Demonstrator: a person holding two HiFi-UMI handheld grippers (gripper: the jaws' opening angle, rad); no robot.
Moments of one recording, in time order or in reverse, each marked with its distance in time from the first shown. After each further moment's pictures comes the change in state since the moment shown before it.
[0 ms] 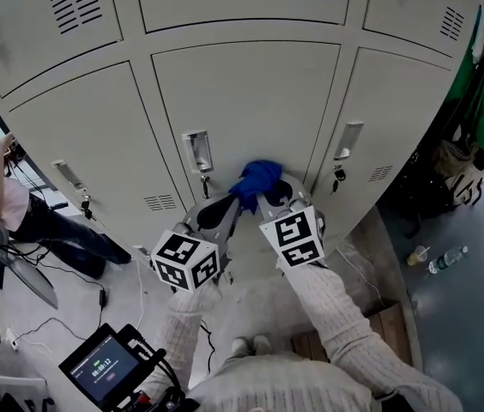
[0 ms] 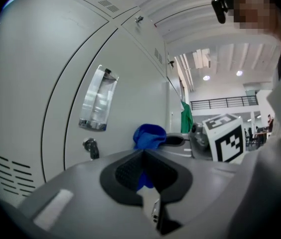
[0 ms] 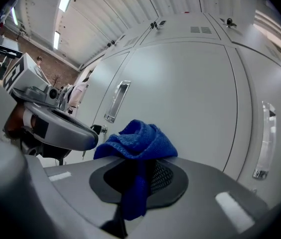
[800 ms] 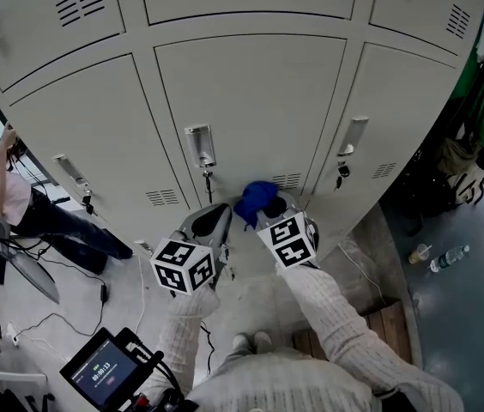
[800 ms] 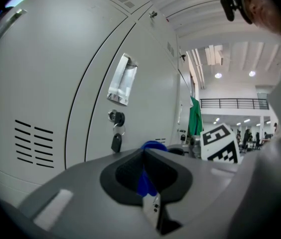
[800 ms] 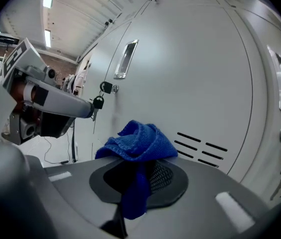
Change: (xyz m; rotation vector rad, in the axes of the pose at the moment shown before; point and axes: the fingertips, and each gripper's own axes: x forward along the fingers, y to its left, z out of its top) left arm -0.019 0.024 -0.046 -0.085 0.078 0.085; right arm 0.018 0.039 -0.086 0.057 0.194 0.095
